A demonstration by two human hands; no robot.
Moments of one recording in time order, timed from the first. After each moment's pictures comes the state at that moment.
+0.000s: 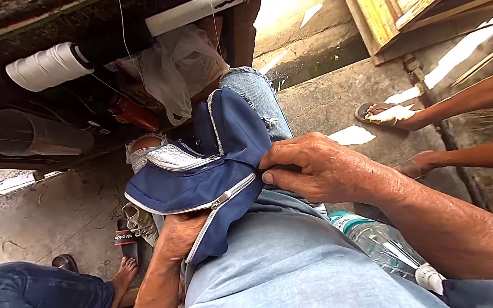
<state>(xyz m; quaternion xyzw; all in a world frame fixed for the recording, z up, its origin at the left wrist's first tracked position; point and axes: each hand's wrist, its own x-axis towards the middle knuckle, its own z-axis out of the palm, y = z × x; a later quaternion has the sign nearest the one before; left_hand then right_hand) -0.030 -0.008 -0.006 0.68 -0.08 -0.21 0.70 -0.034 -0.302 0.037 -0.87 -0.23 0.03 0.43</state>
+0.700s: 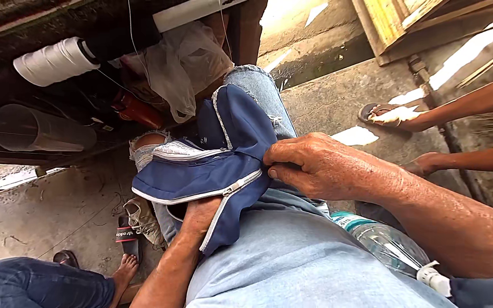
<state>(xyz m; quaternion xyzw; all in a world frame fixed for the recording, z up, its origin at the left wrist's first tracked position) -0.019 -0.054 0.011 0.80 -0.06 -0.17 0.58 -0.032 -0.301 0.036 -0.91 -0.23 0.06 0.34</state>
